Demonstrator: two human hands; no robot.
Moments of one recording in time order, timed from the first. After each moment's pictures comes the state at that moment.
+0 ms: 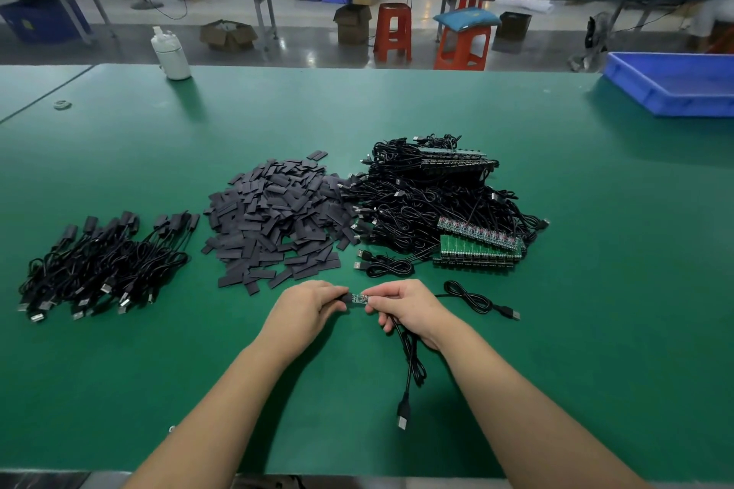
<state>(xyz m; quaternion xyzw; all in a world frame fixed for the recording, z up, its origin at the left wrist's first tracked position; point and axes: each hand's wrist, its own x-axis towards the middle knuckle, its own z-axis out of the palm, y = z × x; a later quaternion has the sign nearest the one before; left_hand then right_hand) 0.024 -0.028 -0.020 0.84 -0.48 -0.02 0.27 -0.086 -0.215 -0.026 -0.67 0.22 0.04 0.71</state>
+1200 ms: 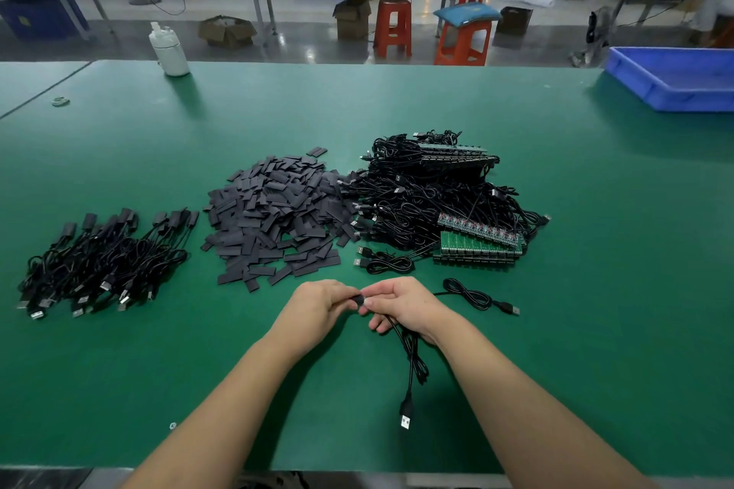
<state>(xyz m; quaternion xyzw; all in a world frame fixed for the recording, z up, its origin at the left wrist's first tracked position) 0.014 -0.038 -0.014 0.81 -0.49 -0.06 0.30 -0.085 -0.213 -0.024 -0.67 0.21 0.09 0.70</state>
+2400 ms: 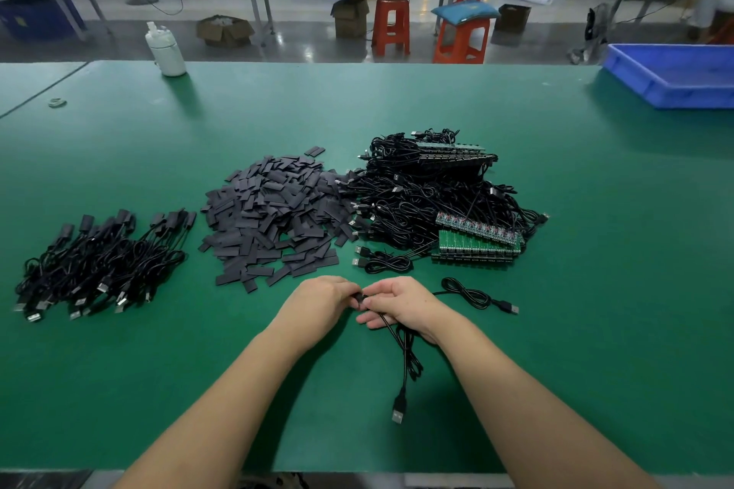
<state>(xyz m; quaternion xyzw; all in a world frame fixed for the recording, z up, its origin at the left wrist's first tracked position) 0.019 -0.051 -0.013 0.82 -0.53 -0.04 0.20 -0.084 -0.213 -0.023 -0.66 0.21 0.09 0.71</state>
